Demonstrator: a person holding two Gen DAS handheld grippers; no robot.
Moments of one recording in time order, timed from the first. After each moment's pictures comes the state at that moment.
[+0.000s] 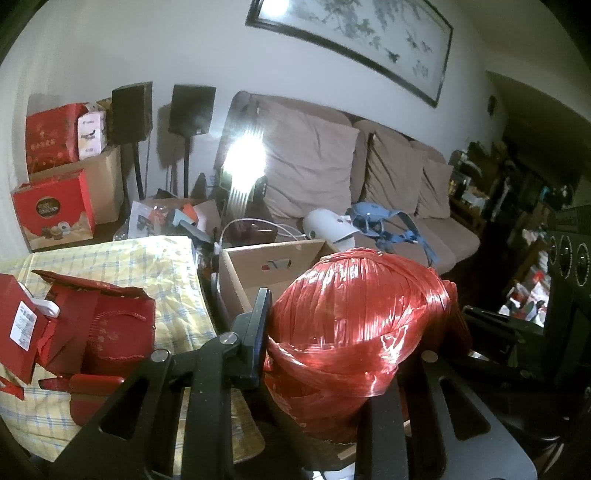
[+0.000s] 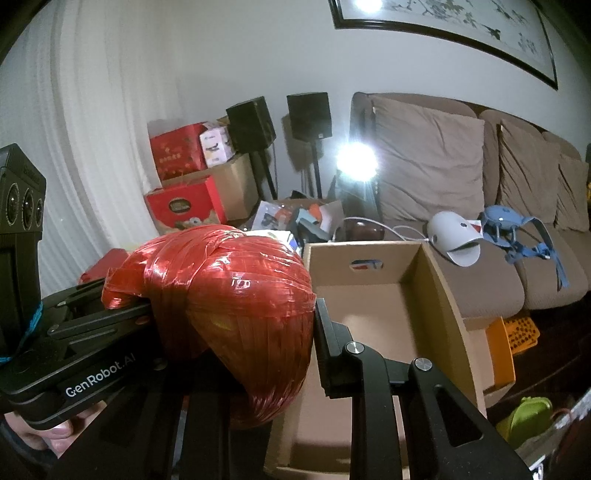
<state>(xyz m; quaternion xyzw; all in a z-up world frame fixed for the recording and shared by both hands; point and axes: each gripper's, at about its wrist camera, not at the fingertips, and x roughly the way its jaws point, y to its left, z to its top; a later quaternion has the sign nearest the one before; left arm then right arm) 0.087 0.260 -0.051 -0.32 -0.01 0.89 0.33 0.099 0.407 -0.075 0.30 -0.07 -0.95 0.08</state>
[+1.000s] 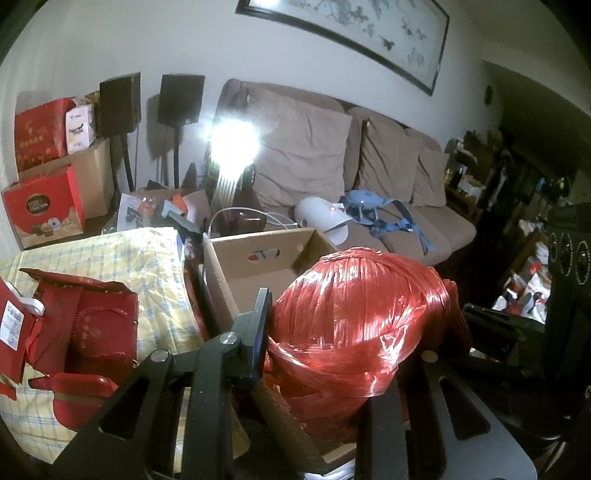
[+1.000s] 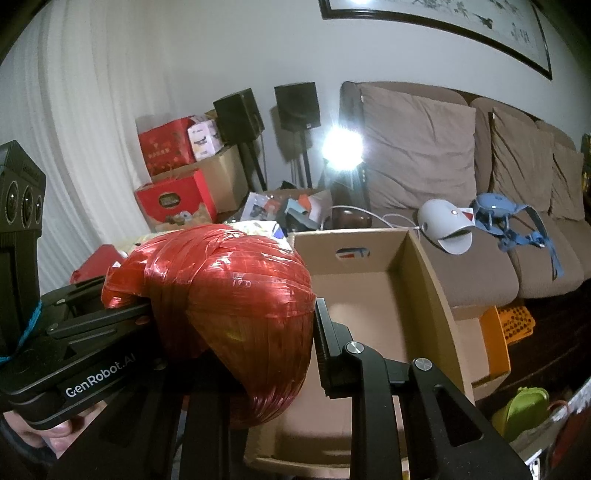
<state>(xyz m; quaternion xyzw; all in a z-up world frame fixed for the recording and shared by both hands) 0.085 0.283 -0.061 -0.34 0.00 0.88 0.34 0.099 0.424 -0.083 0.32 -0.09 -0.94 0.06</state>
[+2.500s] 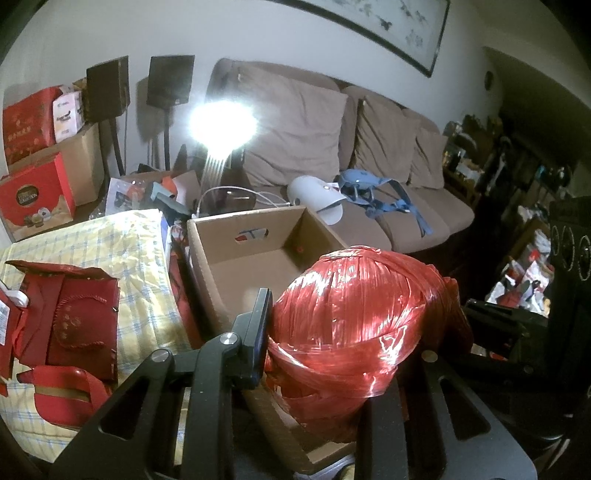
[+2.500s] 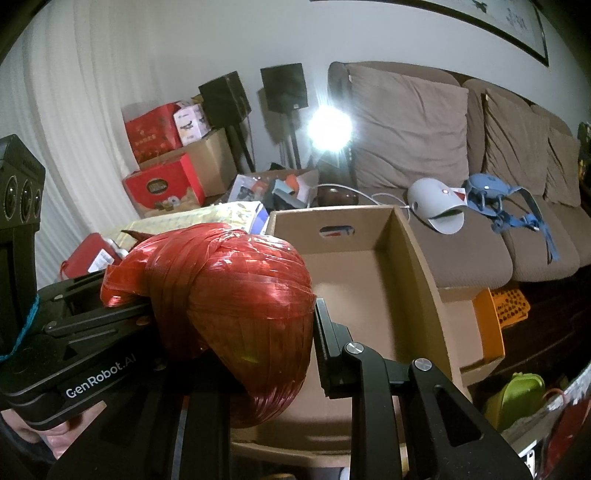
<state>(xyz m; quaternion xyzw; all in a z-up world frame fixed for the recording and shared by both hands) 0.081 0.309 -0.081 -0.37 0.01 0.86 0.34 0.096 0.440 -0.101 0.35 -0.10 -0.93 0.04</state>
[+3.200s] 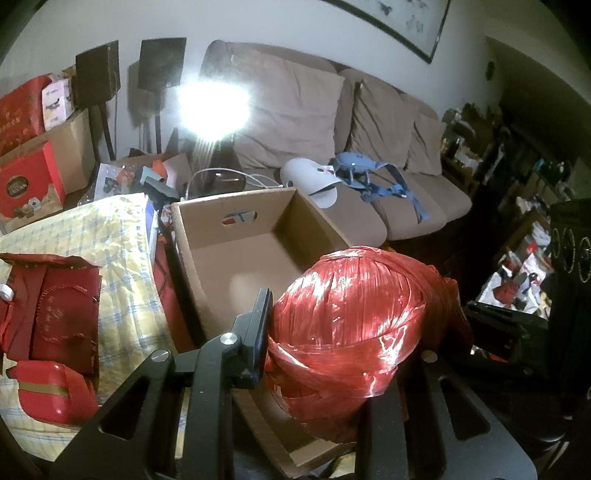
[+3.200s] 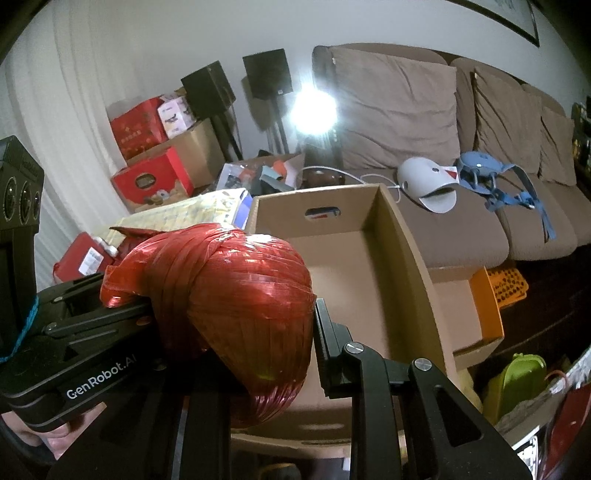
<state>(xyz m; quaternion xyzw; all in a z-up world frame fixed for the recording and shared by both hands) 0.077 0.331 -0.095 -0.40 0.02 0.85 0.35 0.096 0.459 -0.114 0.38 -0.13 -0.92 0.03</state>
